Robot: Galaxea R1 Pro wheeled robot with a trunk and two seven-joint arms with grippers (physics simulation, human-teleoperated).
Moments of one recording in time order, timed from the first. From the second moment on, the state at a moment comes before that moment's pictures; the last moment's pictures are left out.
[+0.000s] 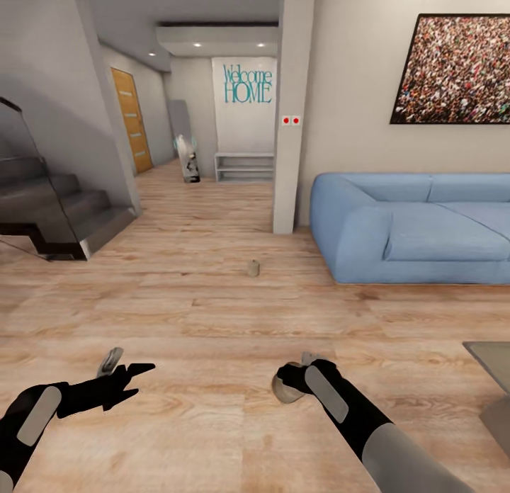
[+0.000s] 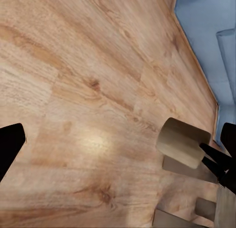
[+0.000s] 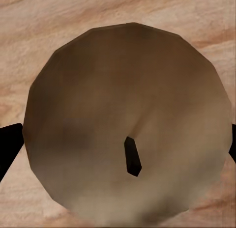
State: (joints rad) left arm -0.49 0.35 0.20 -0.80 0.69 0.98 -0.54; right arm -0.65 0.02 0.50 -0.77 -0.95 0.53 -0.49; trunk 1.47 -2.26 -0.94
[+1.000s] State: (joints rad) left arm -0.49 0.34 0.19 -0.80 0.69 0.98 -0.54; right arm -0.65 0.02 0.50 -0.77 -0.95 0.53 -0.48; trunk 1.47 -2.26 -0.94
